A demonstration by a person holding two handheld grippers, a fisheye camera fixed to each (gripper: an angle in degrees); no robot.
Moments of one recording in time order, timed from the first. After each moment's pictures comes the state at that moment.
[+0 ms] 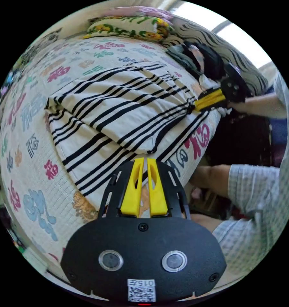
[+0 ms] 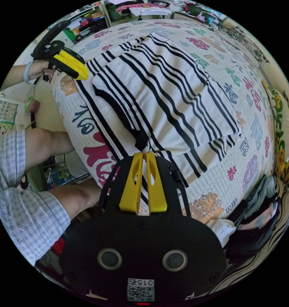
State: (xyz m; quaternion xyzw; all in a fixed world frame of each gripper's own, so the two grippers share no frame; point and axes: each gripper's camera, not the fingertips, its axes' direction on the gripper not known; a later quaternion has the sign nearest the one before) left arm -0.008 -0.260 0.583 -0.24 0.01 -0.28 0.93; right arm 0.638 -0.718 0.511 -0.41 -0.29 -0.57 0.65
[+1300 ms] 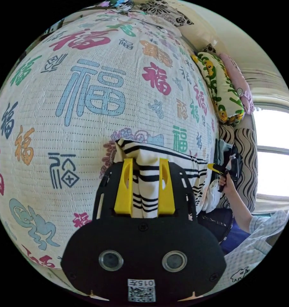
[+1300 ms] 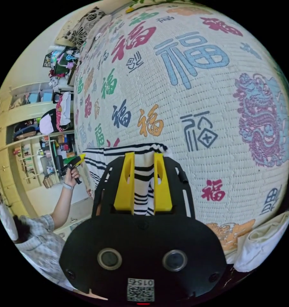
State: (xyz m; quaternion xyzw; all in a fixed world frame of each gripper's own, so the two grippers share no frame) left arm -0.249 -0.140 0.694 -0.11 0.01 -0.63 0.77; right arm 0.613 -0.860 0.804 -0.59 -0.33 -0.04 0.73
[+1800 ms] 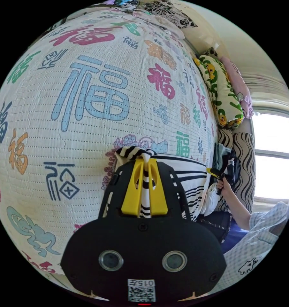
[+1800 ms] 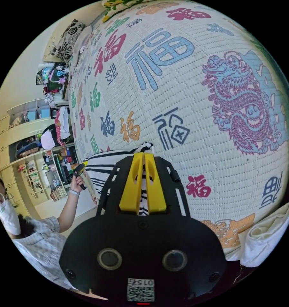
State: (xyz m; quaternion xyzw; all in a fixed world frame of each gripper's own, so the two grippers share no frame) left arm -0.249 -0.107 0.719 -0.09 0.02 -0.64 0.76; right arm 0.617 -0.899 0.828 -0.61 -0.32 0.03 0.73
